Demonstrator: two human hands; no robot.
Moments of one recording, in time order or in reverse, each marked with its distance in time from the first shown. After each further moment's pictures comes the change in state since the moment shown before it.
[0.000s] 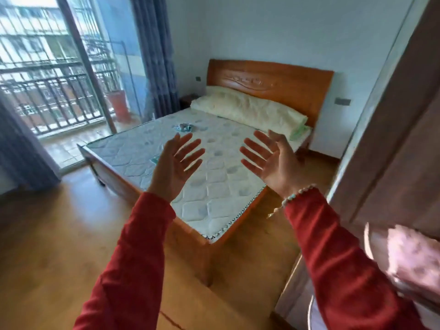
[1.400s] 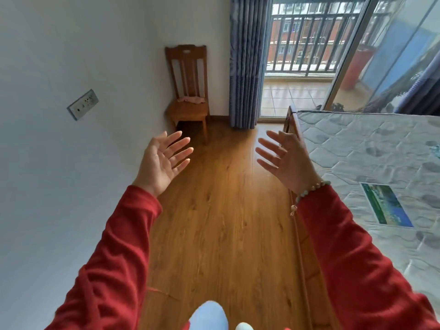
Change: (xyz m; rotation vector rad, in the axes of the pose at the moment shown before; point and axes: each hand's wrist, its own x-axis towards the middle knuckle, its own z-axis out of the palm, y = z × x) left_hand 0.102 0.252 -0.628 0.046 0.984 0.298; right_hand 0.442 0.478 0.551 -0.246 -0.788 0.619
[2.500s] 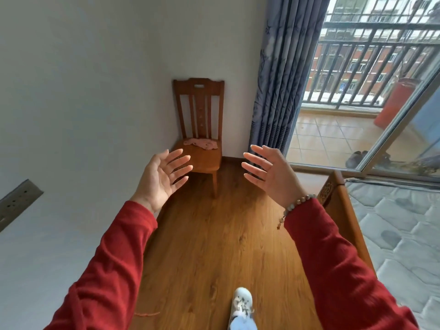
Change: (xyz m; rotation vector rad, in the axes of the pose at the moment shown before) left_hand 0.614 0.096 -0.036 0.004 0.099 -0.006; right_hand 0.634 -0.088 0.095 -0.060 -0.161 0.059
